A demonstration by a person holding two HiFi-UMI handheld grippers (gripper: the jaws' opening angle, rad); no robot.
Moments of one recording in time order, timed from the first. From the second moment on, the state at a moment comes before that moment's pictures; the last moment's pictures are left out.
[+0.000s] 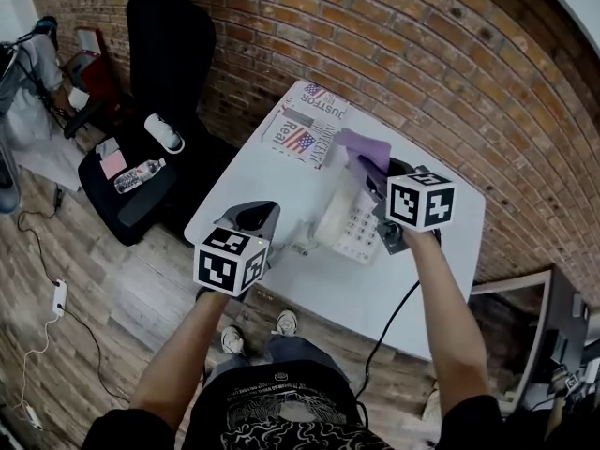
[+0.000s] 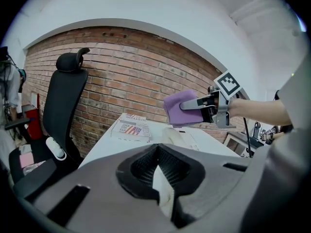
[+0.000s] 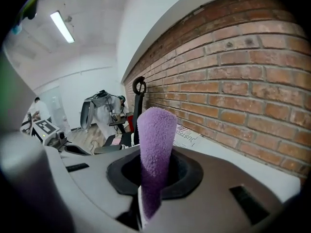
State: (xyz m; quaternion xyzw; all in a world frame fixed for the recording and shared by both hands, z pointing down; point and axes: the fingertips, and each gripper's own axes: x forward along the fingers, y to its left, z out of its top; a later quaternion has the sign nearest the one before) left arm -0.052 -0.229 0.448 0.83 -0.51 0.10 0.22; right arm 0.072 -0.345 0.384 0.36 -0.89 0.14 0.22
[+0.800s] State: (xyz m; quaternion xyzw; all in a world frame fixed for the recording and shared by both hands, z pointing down) left arm -0.085 -0.262 0.466 0.76 -0.60 0.08 0.24; right arm 0.026 -0.397 0.493 0.01 -0.83 -0.04 0.55
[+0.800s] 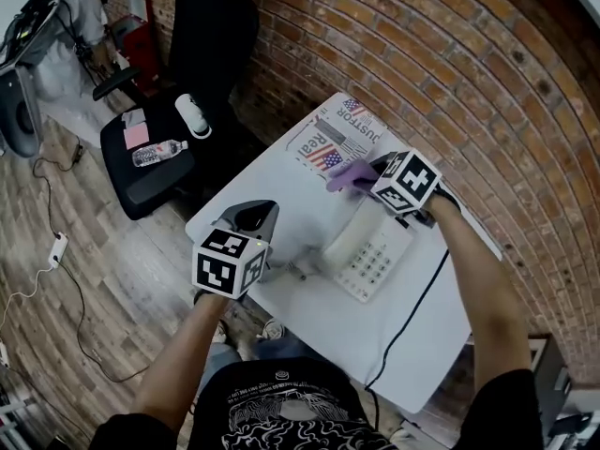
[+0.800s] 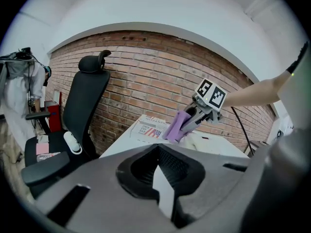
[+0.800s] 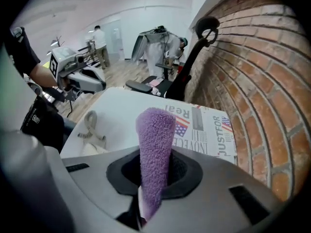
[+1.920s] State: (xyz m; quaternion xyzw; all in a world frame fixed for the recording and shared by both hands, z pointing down) left arm -0.105 -0.214 0.465 0.75 -0.61 0.09 0.24; right arm 0.001 -0.302 0.524 -0.10 -0.74 -0.02 0.66
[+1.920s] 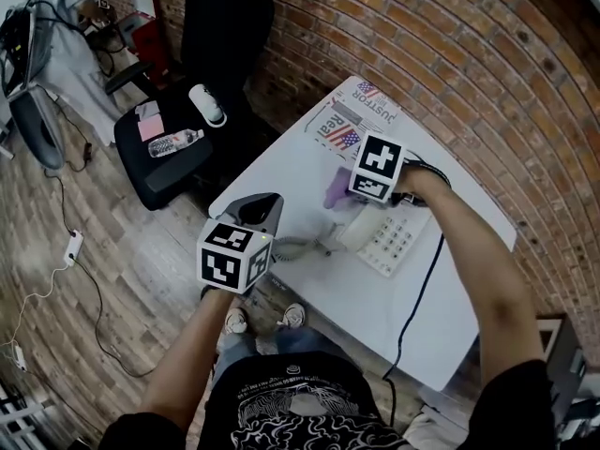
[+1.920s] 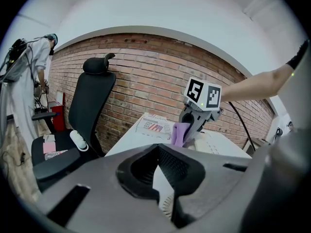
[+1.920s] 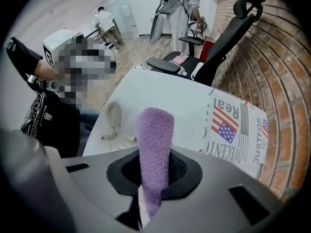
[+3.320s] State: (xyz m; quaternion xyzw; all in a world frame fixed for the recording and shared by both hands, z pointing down) left arm -0.120 -0.135 0.461 0.83 -0.49 0.14 0.21; right arm -0.013 -0.190 0.532 0.05 -0.80 0.11 0.59
